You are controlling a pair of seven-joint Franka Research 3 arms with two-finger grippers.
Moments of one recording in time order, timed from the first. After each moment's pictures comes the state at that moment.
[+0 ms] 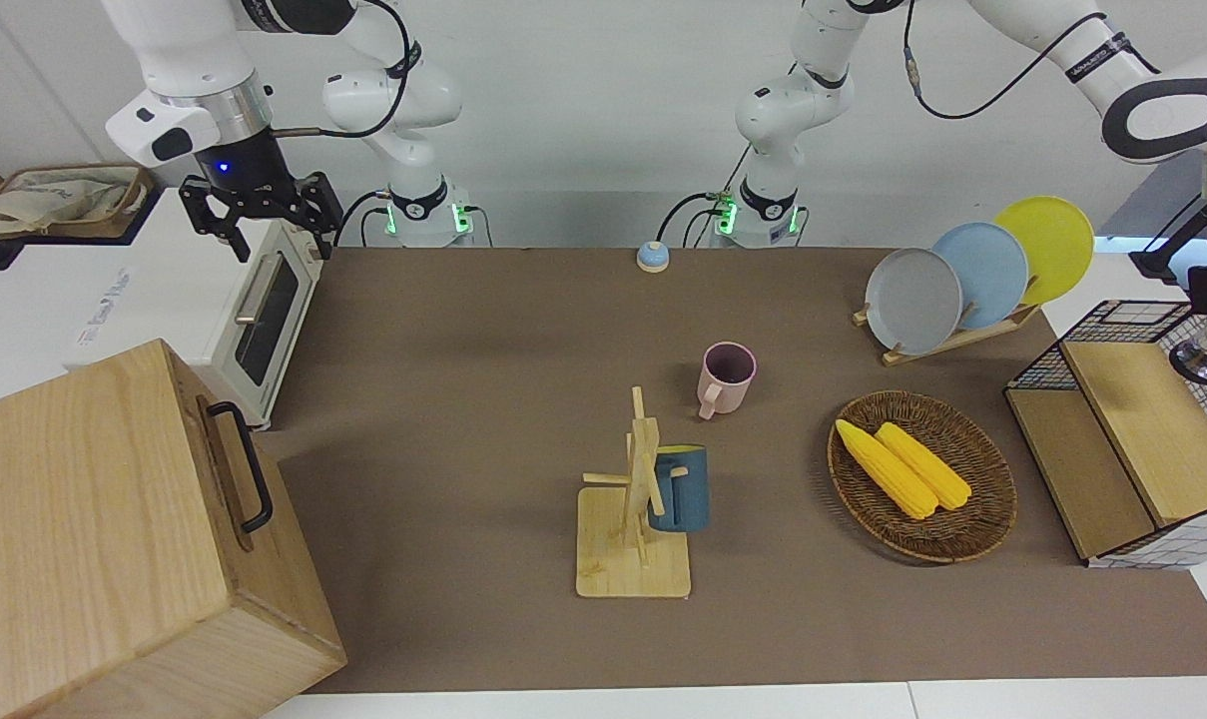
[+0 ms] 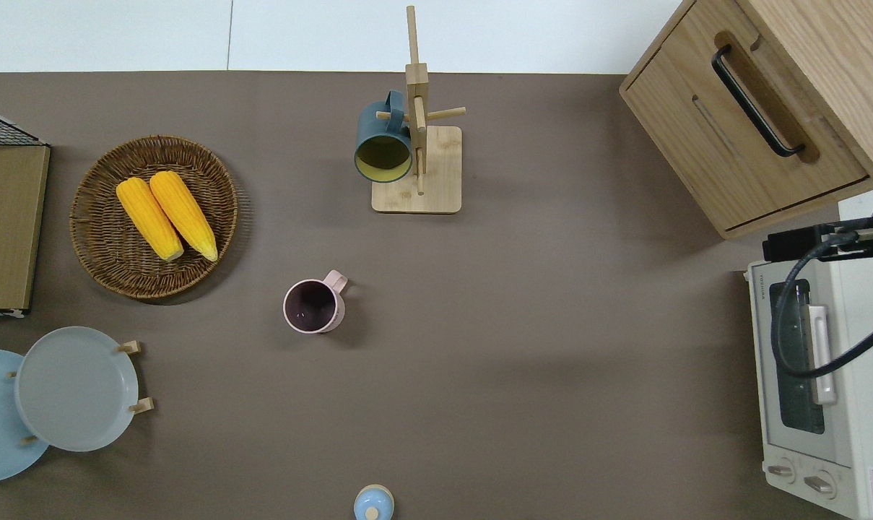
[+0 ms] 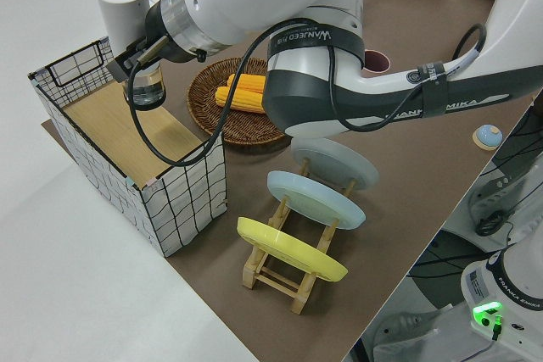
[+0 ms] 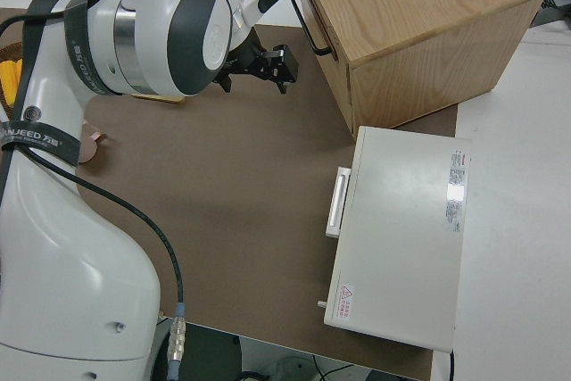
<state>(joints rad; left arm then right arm) 0.45 0.15 0.07 -1.72 -0.52 2.57 0.75 0.12 -0.02 -0.11 -1.56 -0.02 1.60 -0.04</state>
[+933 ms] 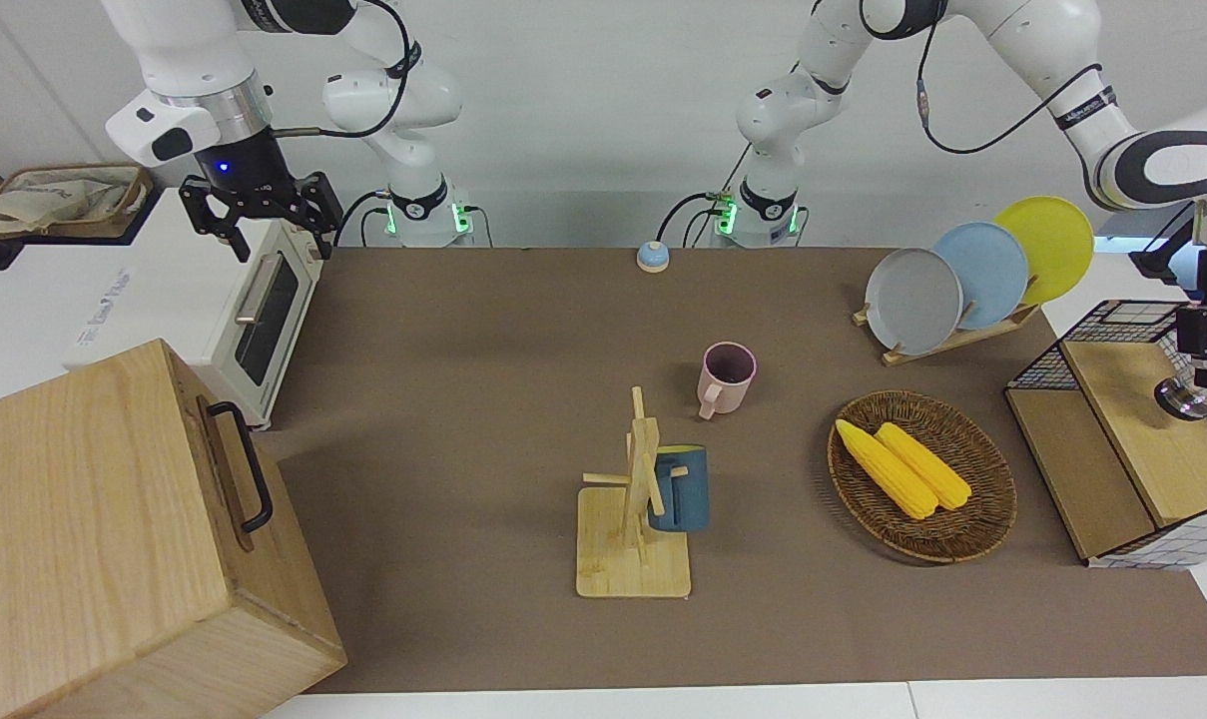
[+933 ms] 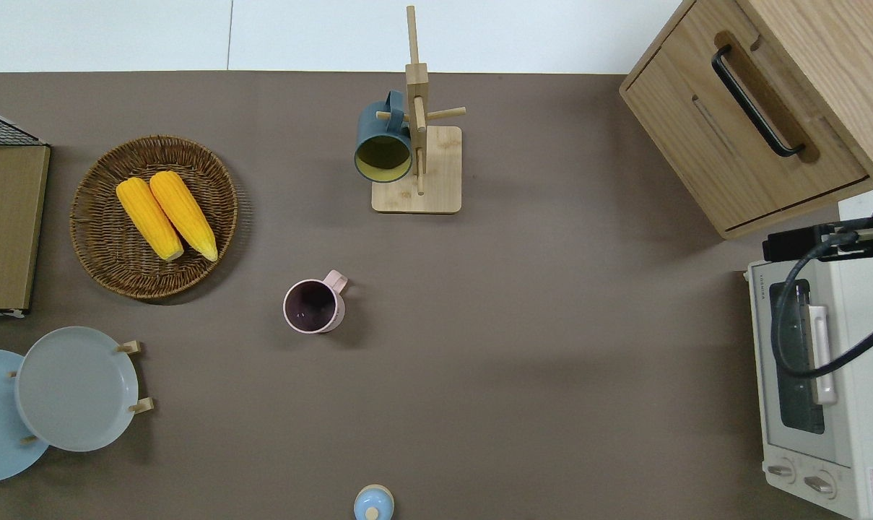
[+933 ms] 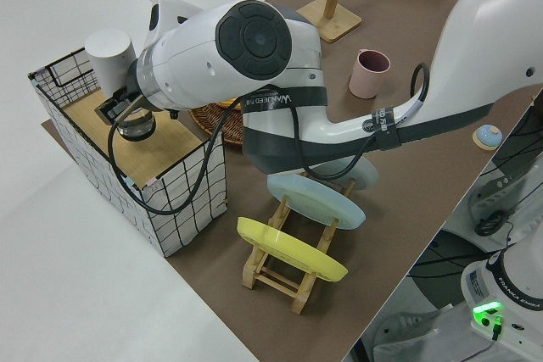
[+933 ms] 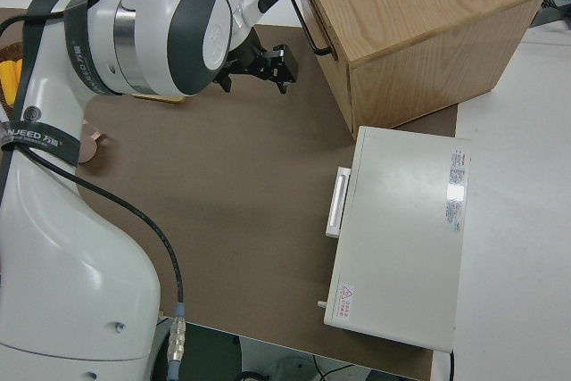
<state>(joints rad) 0.48 0.29 0.06 -1.67 -0.73 2.58 0.95 0.12 -0.02 -0.11 -1.56 -0.02 1.60 -0.04</state>
